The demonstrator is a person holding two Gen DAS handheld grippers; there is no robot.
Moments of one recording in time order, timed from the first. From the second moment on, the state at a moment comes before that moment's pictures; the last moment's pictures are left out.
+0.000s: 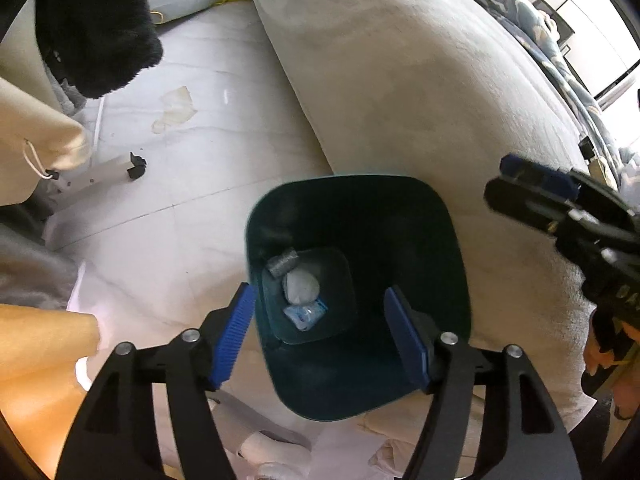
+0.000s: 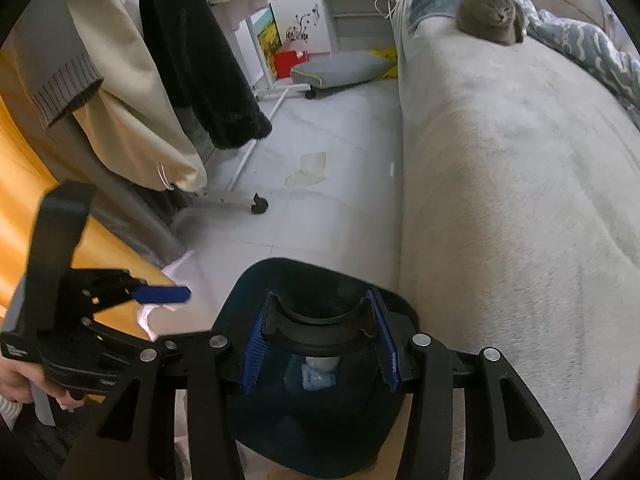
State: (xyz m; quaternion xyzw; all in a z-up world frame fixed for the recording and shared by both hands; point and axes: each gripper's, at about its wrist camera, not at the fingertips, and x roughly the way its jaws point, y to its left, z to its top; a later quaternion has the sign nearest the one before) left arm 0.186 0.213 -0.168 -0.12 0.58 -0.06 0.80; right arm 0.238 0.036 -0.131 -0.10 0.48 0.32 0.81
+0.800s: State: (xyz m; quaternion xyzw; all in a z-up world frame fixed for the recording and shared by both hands) left arm 0.176 0.249 -0.112 -0.11 0.46 -0.02 0.88; right arm 0.234 0.064 -0.199 -0.15 0.55 0.31 0.76
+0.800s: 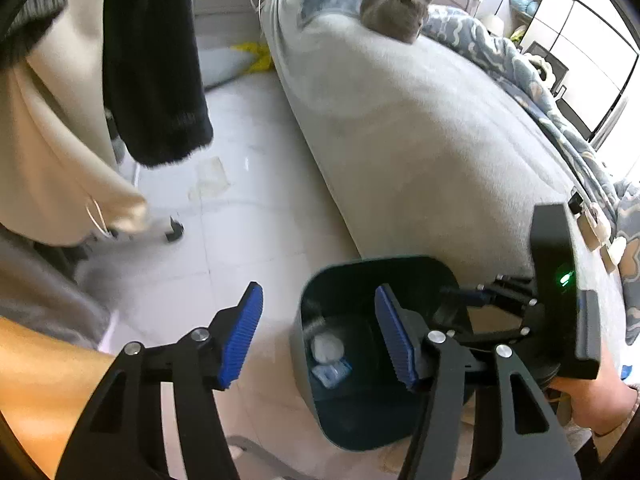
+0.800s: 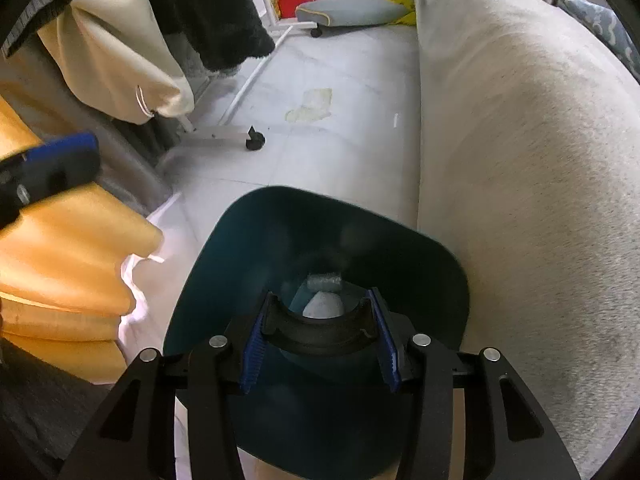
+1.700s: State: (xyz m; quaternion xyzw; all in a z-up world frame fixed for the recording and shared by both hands) left arm 0.175 0.214 -0.030 -0.08 0.32 -0.03 0.94; right arm 0.213 0.060 -0.187 -0.17 0.56 0.35 0.73
